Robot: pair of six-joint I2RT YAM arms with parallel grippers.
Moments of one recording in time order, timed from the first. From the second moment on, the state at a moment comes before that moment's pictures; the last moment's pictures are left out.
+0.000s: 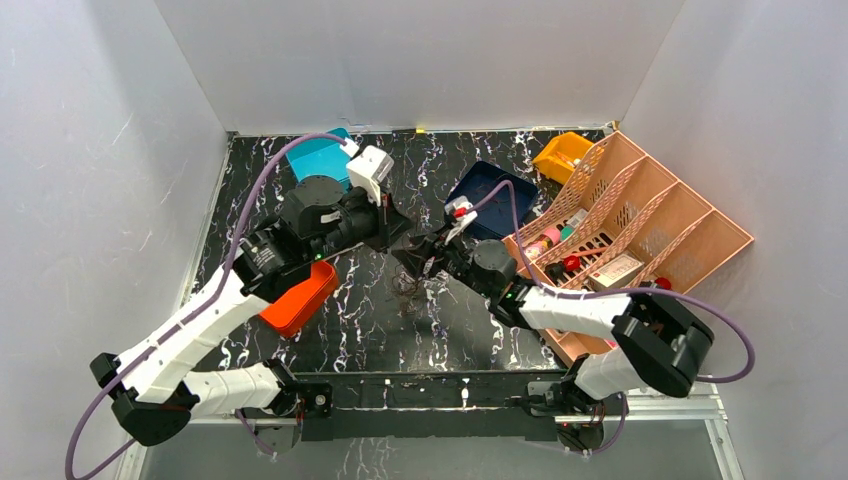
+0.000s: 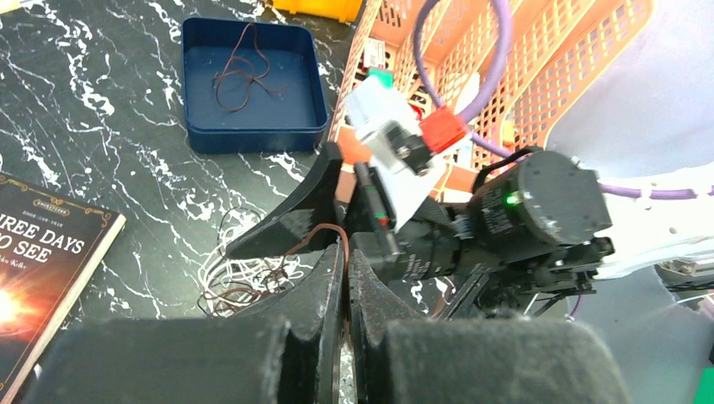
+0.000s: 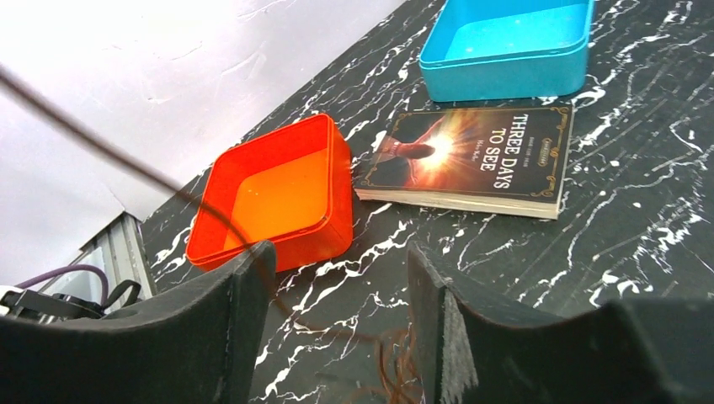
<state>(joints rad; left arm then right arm) -0.84 1.10 1.30 -0.52 0.05 -0.29 0.94 1.36 0.59 0.79 0.00 0.43</state>
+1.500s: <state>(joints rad) -0.84 1.25 1.87 -0.35 -0.20 -0.03 0.94 1.65 0.50 0.89 -0.22 0.46</state>
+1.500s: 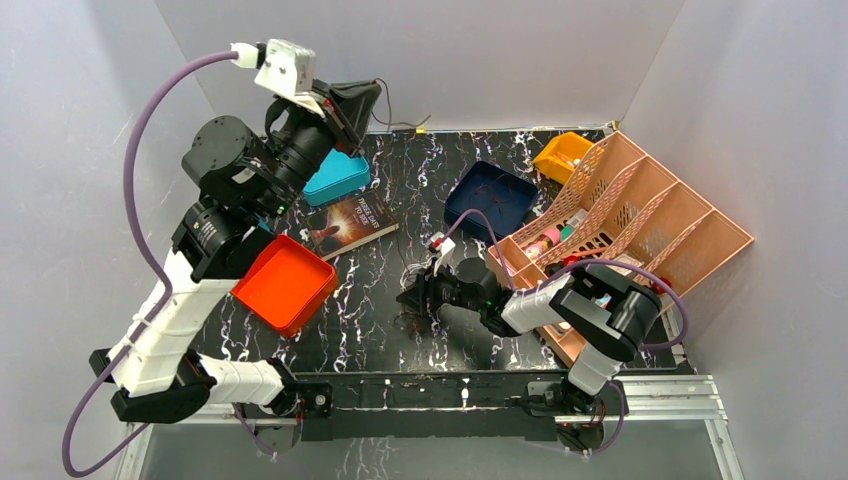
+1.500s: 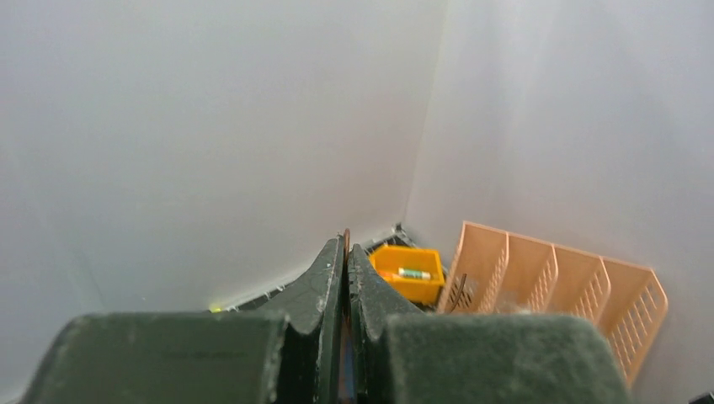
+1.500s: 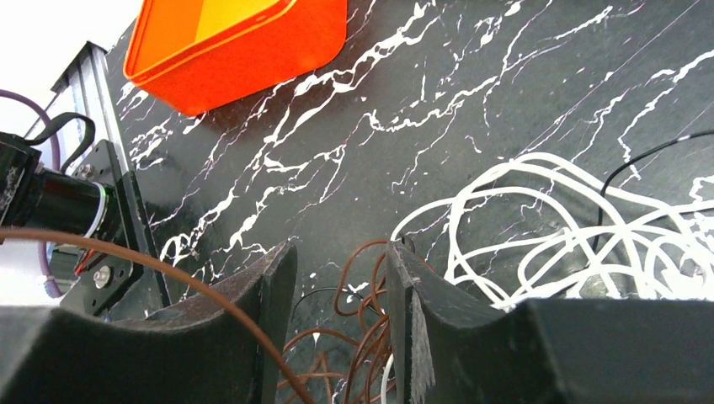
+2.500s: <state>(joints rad) -0.84 1.45 2.16 0.04 -0.28 0.27 0.94 1.72 0.45 0.94 -0.28 0.48</state>
